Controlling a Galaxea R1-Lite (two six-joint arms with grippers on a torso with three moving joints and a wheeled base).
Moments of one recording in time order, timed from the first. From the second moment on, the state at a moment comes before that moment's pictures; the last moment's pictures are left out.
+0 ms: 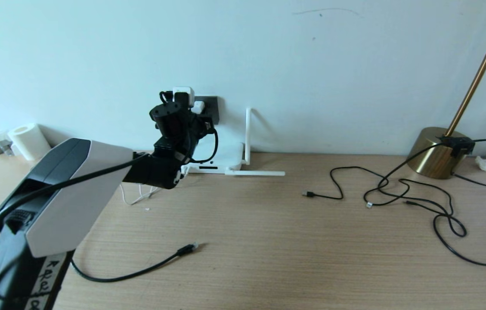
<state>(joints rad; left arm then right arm) -0.33 2.41 -1.81 -0.90 0.27 0.12 0.00 0.00 -0.03 0.05 -0.04 0.04</state>
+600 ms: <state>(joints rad) -0.33 2.41 -1.82 -0.89 0.27 0.12 0.00 0.00 -0.03 0.05 -0.04 0.04</state>
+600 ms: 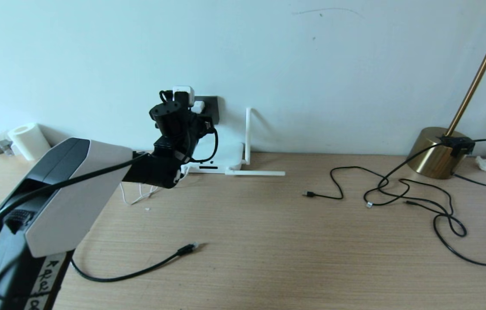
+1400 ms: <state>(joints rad) -0.33 2.42 -1.83 -0.89 0.27 0.12 0.00 0.00 -0.03 0.05 -0.04 0.04</state>
